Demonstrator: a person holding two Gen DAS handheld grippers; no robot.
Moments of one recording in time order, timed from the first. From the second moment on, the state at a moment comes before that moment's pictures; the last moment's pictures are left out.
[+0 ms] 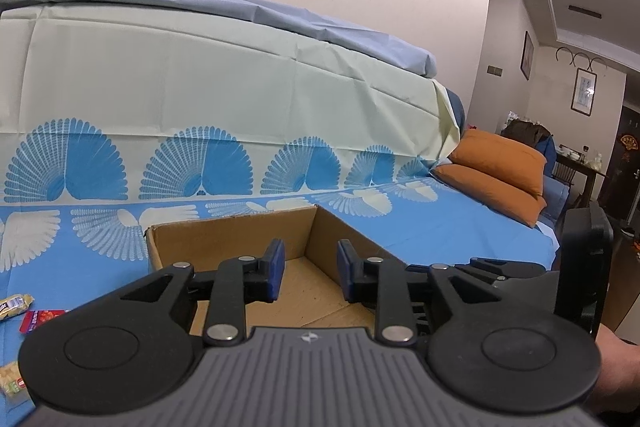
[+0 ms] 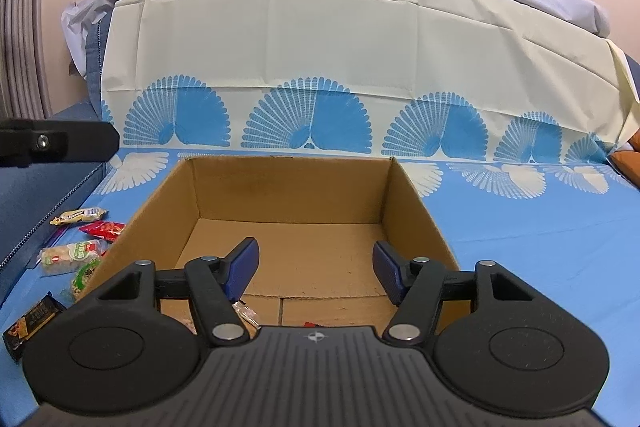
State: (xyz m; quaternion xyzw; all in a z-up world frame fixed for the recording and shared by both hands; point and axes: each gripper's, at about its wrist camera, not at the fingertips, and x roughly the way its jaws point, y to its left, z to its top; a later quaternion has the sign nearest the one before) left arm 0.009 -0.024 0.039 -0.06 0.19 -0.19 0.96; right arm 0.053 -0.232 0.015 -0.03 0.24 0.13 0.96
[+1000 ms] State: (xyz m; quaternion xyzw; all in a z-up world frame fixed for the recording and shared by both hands) left arm 0.030 0.161 -0.064 -0.13 0.52 0.05 0.84; right arm 0.050 -0.190 0.009 -0.04 0.26 0.17 0.95
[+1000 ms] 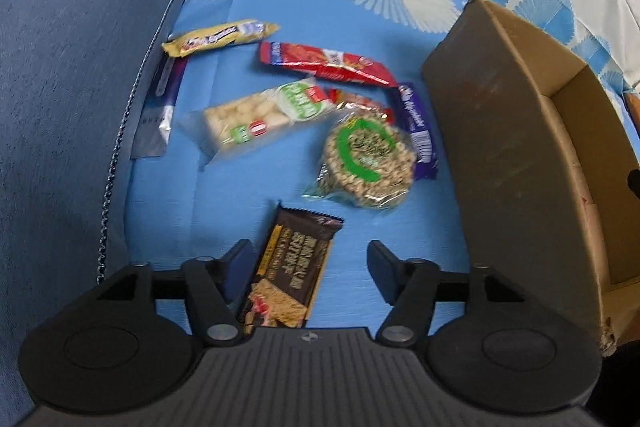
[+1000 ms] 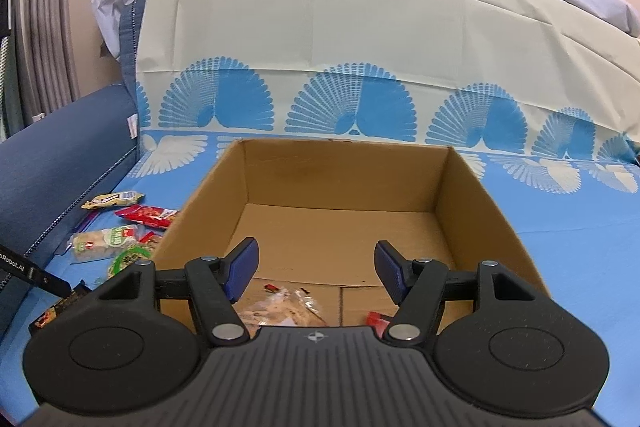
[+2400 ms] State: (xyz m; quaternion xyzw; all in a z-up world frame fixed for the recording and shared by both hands) left arm 0.036 0.146 -0.102 -0.04 0.58 0.06 0.81; right arm 0.049 -0.157 0.002 -0.05 0.27 0.20 0.94
